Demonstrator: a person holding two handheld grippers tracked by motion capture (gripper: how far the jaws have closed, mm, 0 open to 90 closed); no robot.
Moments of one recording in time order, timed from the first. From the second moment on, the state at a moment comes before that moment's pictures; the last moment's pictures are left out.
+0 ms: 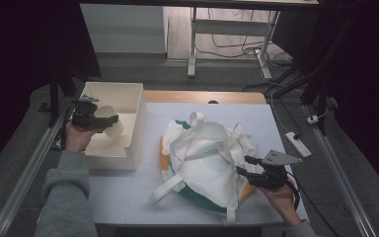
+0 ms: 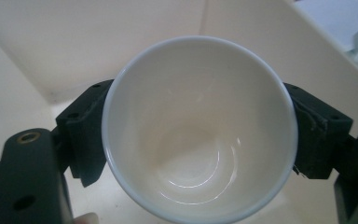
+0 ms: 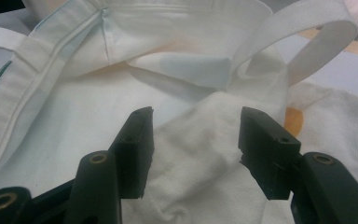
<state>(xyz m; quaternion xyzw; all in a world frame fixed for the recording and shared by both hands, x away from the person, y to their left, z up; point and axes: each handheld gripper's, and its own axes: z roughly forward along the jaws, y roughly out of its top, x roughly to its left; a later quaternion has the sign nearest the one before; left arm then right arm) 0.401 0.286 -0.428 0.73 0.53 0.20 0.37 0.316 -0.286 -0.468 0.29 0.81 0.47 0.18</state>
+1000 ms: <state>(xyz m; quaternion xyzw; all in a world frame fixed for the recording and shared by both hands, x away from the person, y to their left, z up) 0.347 0.251 -0.357 0.69 0.42 0.21 0.55 0.316 -0.285 -0.468 0.29 0.81 0.47 0.18</state>
